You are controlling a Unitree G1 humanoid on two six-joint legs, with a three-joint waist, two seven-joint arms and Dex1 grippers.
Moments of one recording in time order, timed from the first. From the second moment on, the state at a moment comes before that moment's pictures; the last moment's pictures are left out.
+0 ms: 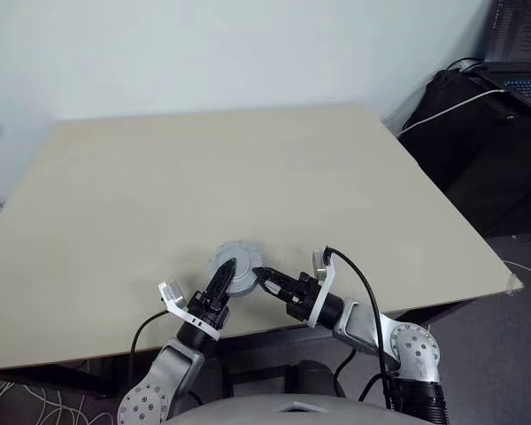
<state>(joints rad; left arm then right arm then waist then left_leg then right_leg) 0.43 -0.08 0.01 -0.23 -1.36 0.58 -0.33 0.08 -0.06 -0.12 -0.16 1.53 1.15 -0.01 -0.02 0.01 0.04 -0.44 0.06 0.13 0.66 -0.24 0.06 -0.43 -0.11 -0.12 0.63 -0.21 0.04</state>
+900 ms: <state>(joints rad) 0.34 -0.07 0.05 -0.20 -1.27 0.42 -0.28 0.06 -0.20 0.01 -0.32 1.10 0.92 0.23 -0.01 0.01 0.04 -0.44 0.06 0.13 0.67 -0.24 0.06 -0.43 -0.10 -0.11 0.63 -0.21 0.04</state>
